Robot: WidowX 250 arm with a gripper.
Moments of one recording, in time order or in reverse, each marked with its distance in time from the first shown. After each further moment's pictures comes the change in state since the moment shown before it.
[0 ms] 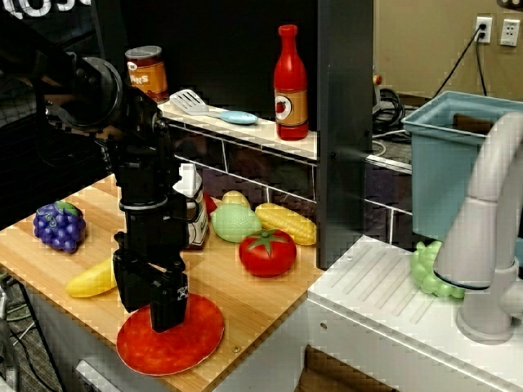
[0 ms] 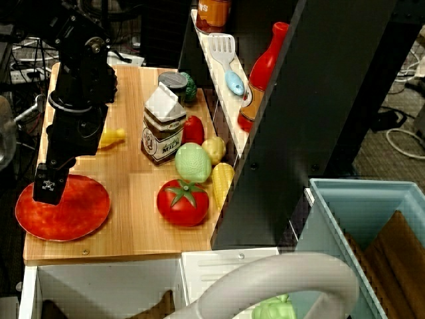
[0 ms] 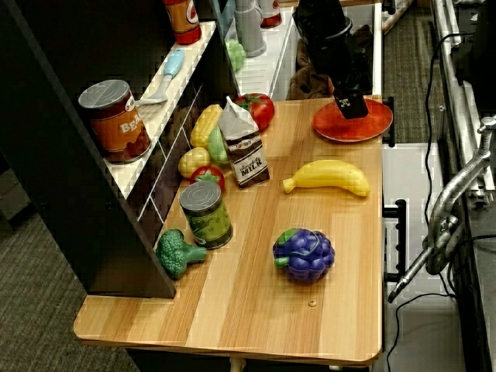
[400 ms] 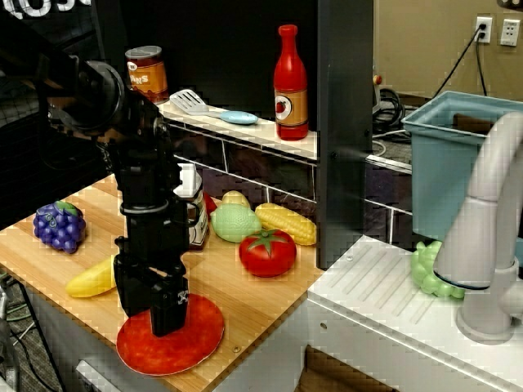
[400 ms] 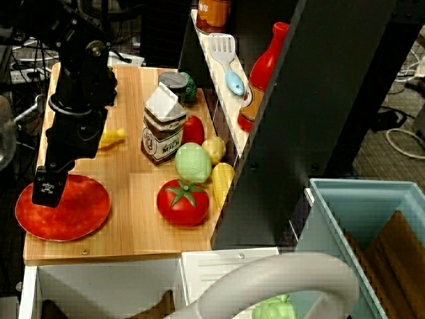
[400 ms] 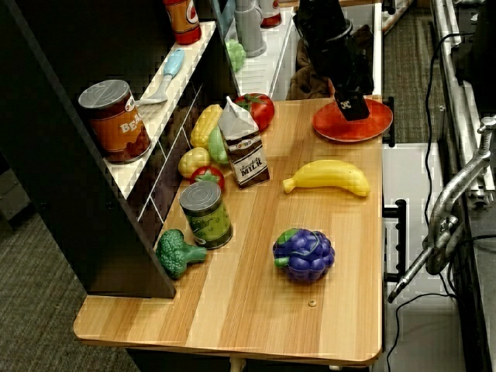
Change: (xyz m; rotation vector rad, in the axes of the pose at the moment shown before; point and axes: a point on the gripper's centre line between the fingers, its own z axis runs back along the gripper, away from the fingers) arm -0.001 -0.001 -0.004 -0.013 0.017 0.004
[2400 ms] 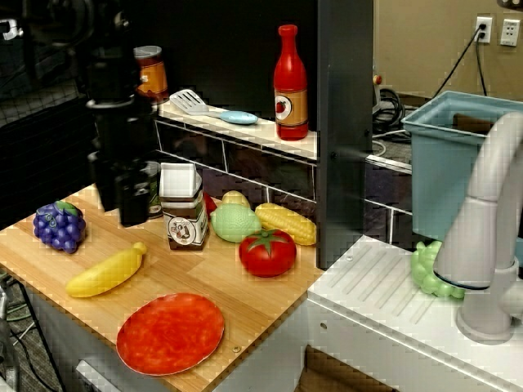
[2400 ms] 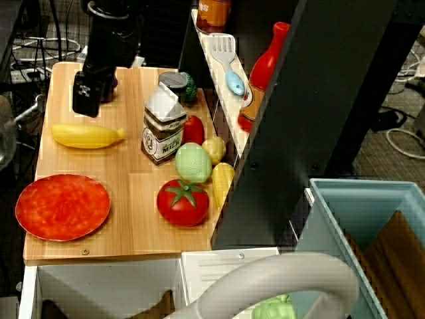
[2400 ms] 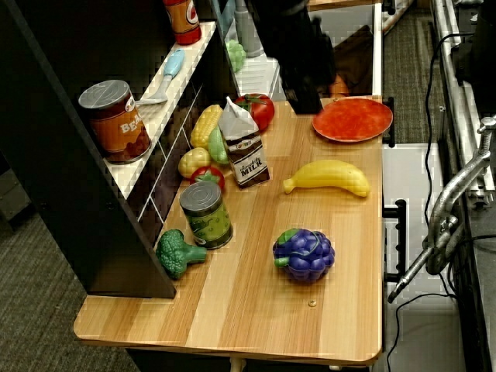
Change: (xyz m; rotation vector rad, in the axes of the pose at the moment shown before) arm 0.013 0.075 0.077 0.055 -0.073 -0.119
